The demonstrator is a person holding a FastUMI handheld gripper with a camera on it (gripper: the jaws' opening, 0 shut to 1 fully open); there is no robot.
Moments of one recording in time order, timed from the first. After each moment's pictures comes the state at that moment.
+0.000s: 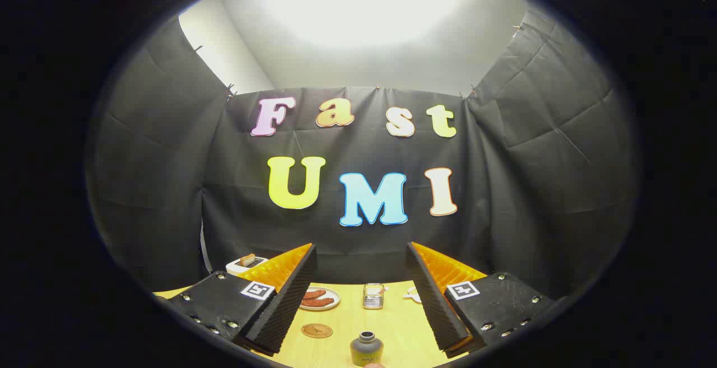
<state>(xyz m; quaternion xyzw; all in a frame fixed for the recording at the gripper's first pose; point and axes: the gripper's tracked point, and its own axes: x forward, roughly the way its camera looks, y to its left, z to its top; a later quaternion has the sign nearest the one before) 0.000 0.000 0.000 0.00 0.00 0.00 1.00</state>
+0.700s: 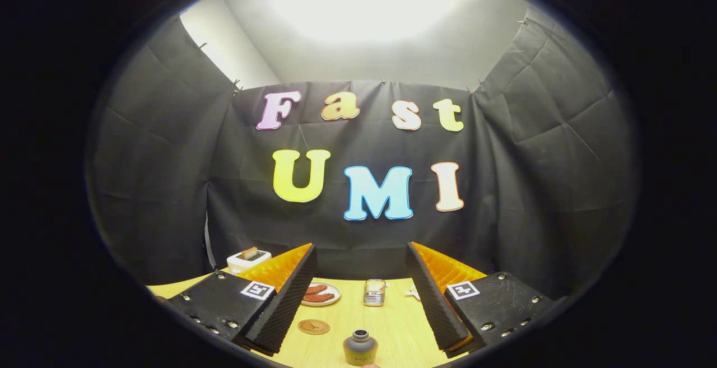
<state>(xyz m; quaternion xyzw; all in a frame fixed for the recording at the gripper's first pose) 0.006 -0.004 -0.016 0.00 0.02 0.03 1.00</state>
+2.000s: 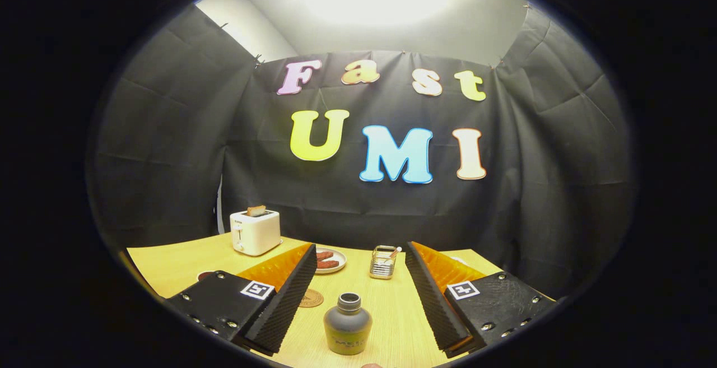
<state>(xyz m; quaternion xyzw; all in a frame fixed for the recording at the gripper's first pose) 0.018 -0.009 -0.158 -0.02 0.08 0.09 0.99</state>
